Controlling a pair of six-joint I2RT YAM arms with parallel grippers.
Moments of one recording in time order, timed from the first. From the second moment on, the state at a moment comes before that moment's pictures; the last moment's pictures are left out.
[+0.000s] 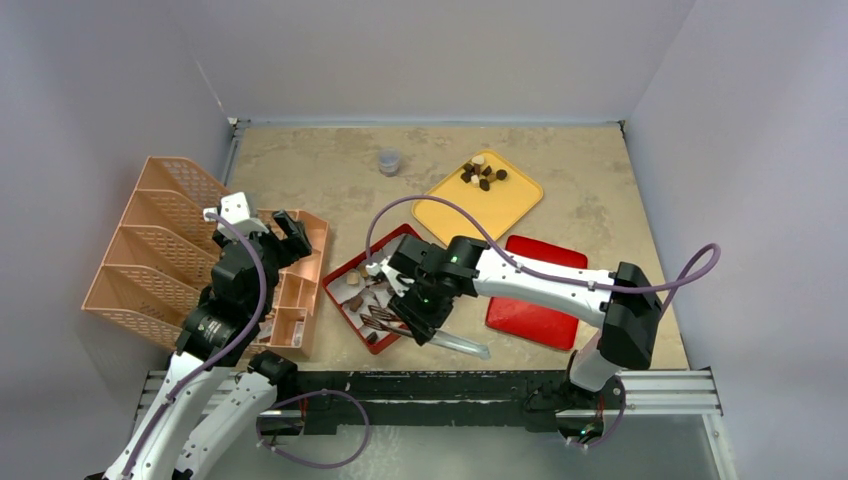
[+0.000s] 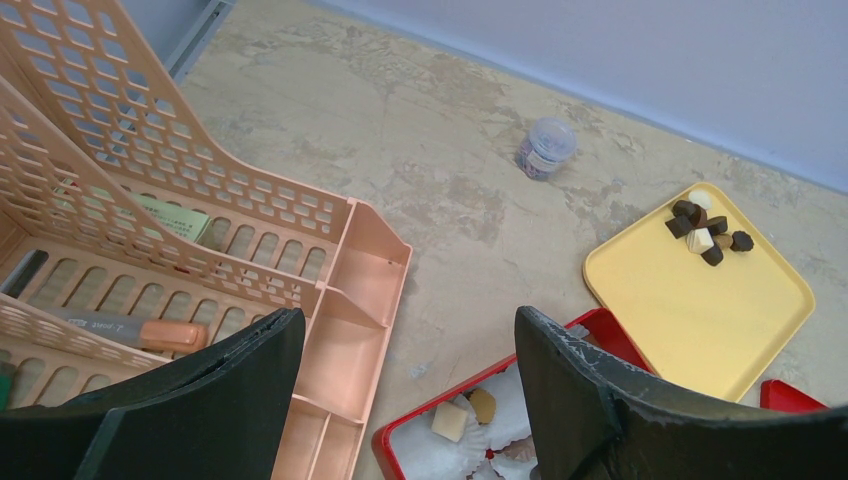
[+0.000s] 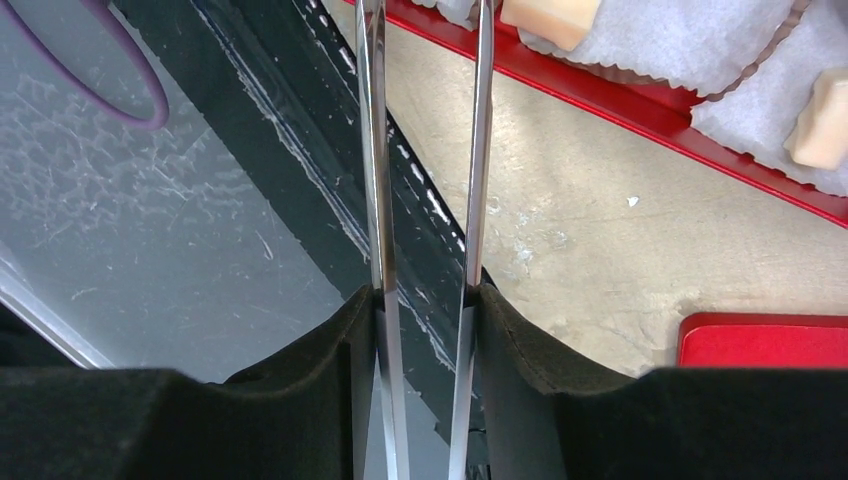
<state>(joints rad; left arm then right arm) -0.43 0.54 0.79 -0.49 -0.54 -0.41 1.13 1.62 1.35 -0.98 -0.22 0.21</state>
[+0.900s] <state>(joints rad) -0.43 0.54 0.79 -0.49 -0.54 -0.41 0.78 1.46 1.40 -0.91 0.12 0.27</state>
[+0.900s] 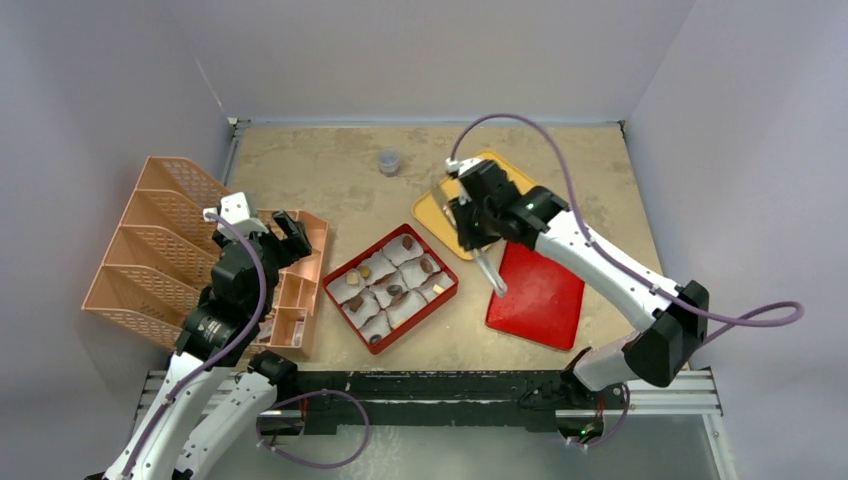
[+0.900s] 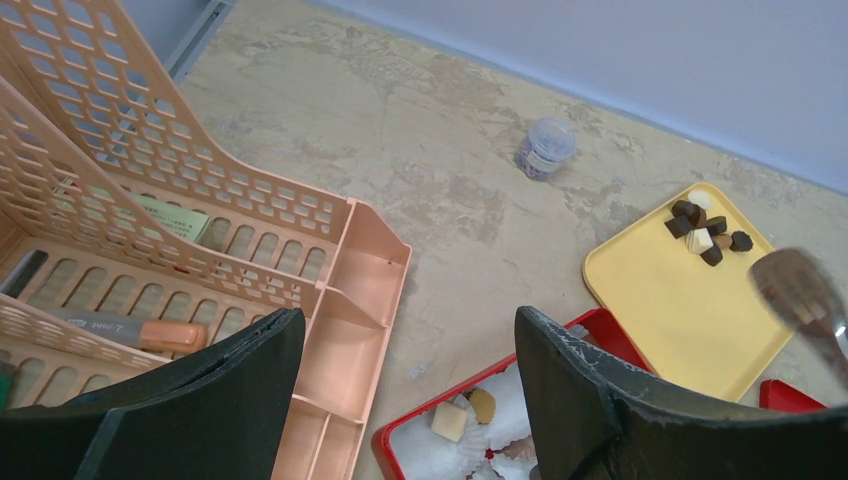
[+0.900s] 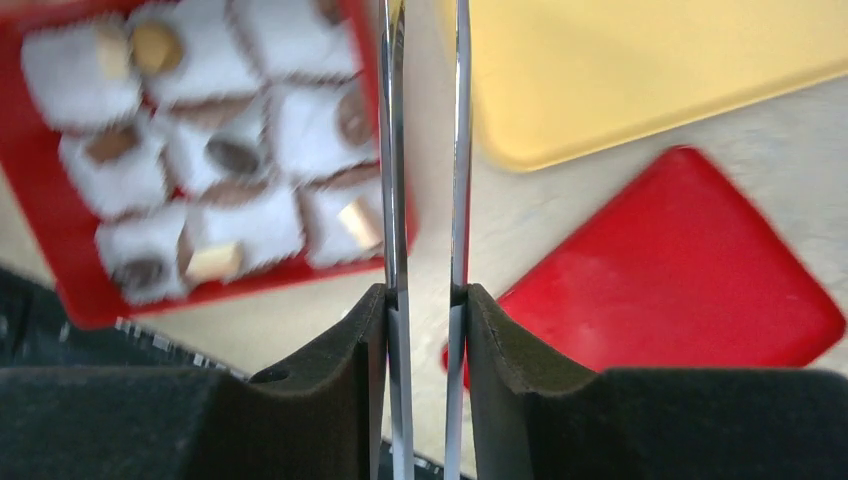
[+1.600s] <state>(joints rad) -0.43 0.54 0.79 -0.49 -0.52 -0.41 0.19 1.70 1.41 -0.63 0.28 0.20</state>
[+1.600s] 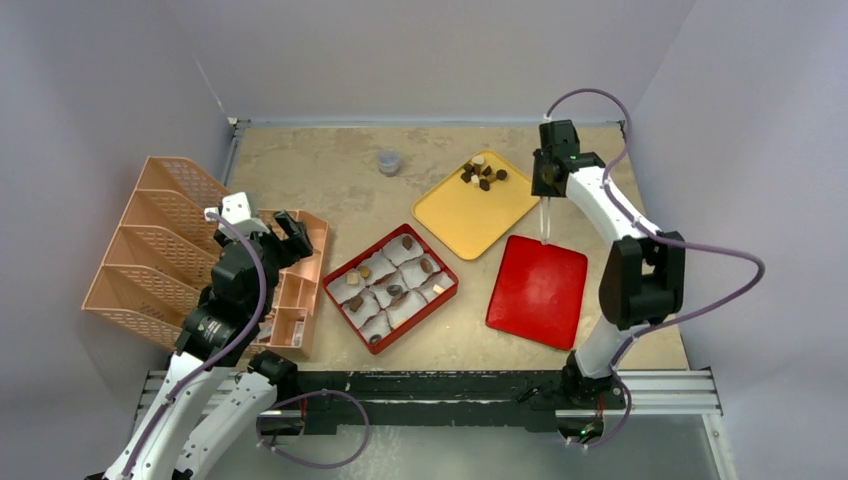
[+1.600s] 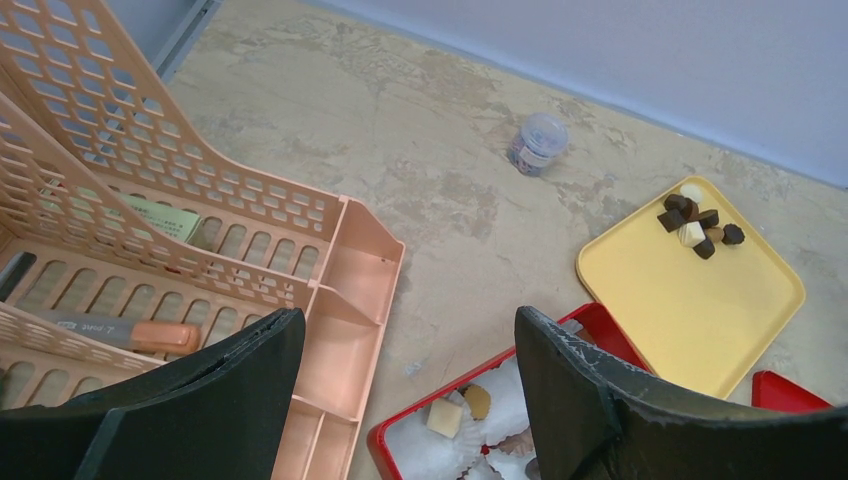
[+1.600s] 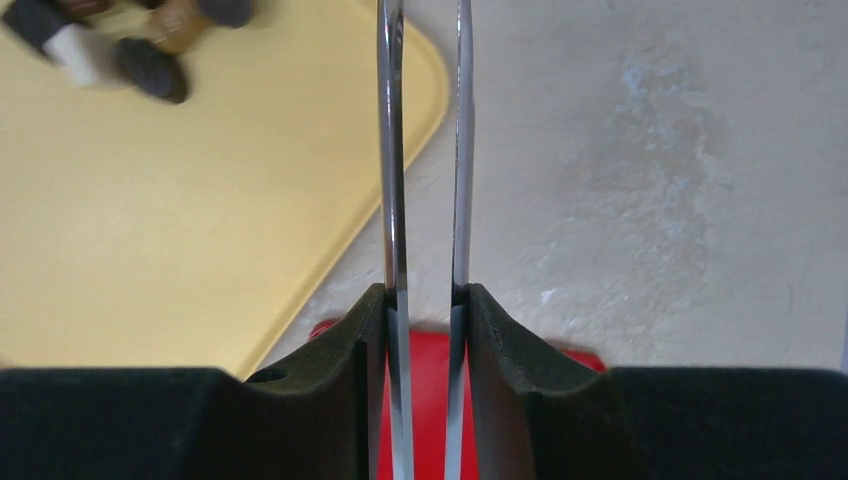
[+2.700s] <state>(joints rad) -0.43 0.54 0.79 -0.49 -0.52 -0.41 -0.12 2.22 1.75 -0.56 0.13 0.04</state>
